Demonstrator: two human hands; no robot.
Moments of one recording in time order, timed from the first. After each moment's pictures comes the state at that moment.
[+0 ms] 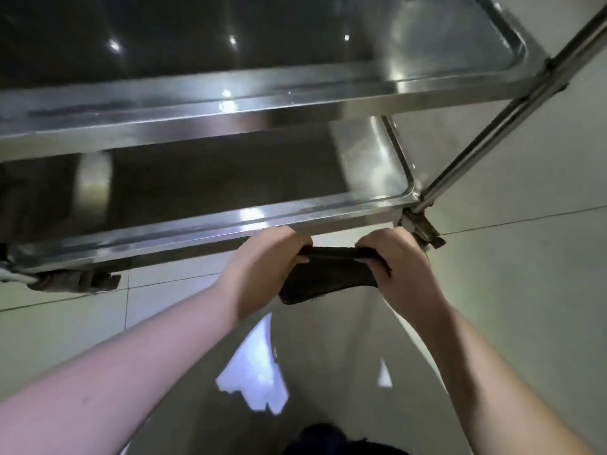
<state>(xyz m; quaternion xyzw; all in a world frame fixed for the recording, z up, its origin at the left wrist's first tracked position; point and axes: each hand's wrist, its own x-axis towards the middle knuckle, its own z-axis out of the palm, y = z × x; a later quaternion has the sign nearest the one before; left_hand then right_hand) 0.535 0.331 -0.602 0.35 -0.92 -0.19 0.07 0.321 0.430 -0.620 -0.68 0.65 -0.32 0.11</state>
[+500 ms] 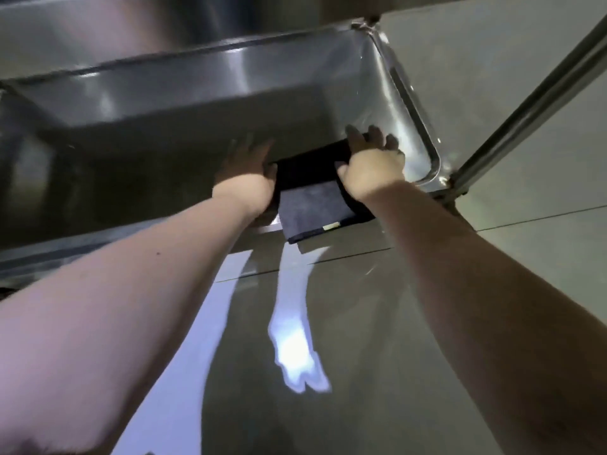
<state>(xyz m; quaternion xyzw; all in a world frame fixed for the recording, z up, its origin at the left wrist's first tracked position) 0.454 0.180 -0.724 0.57 -0.80 -0.16 0.04 0.263 0.236 -0.711 -0.53 0.84 0.01 0.15</state>
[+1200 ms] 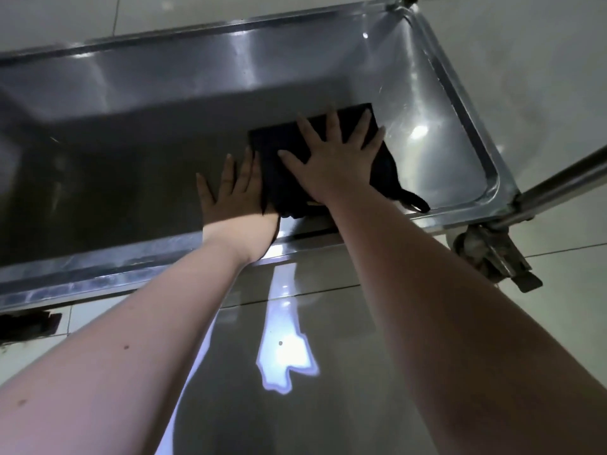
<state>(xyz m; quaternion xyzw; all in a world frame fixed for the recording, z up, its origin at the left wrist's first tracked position) 0.482 0.165 -0.784 0.59 -0.80 -0.07 0.00 0.321 0.144 -0.774 -0.59 0.80 0.01 0.08</state>
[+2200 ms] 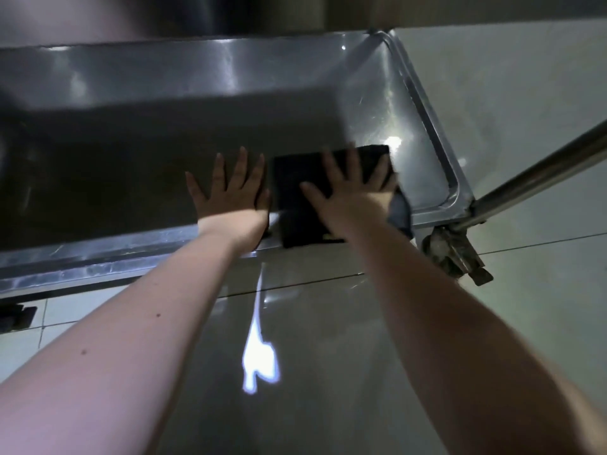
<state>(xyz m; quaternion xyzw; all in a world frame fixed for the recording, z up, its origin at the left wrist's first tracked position) 0.473 0.172 -0.779 0.59 -0.80 -0.09 -0.01 0.288 0.217 -0.774 -0.54 0.83 0.06 0.10</state>
